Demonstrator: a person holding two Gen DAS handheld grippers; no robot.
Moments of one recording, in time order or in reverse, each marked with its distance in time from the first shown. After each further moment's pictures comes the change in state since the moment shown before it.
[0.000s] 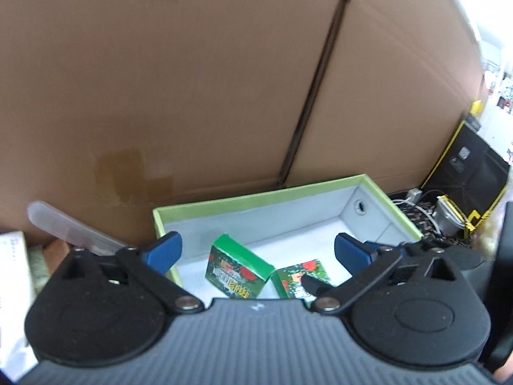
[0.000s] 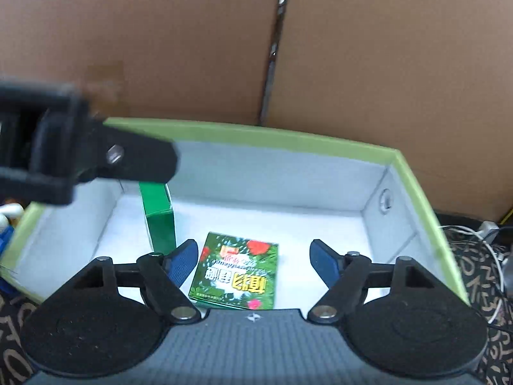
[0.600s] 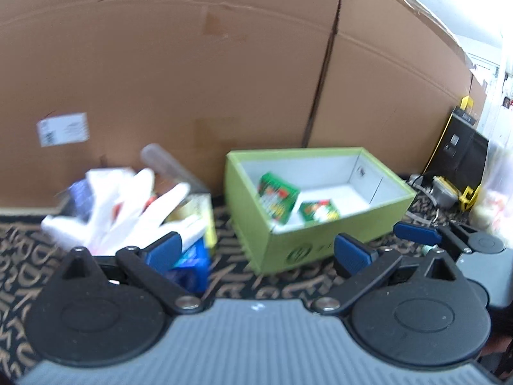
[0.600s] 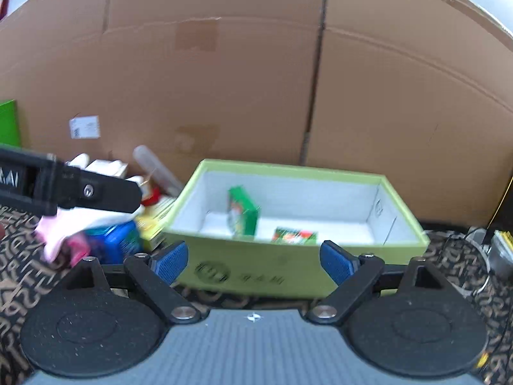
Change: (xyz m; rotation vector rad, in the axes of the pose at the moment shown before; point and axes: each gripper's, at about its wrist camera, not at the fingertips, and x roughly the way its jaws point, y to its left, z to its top) left arm -0.155 0.018 -0.096 -0.021 -0.068 0.124; right arm -0.120 0.042 -0.062 0.002 -0.233 0.094
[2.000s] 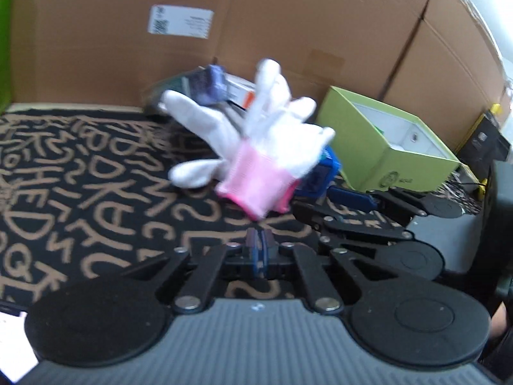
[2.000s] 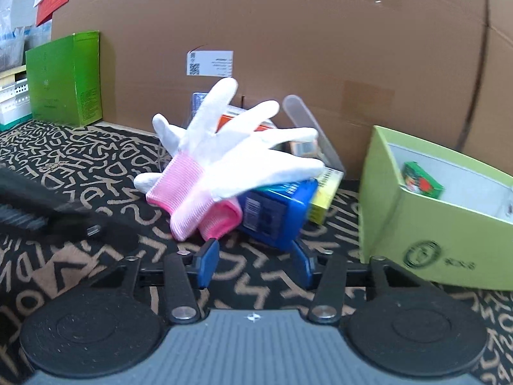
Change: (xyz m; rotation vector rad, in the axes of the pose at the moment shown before) left arm -0.016 0.137 -0.069 -0.161 0.137 0.015; right arm 0.031 0.137 -0.028 -0.149 0.055 0.205
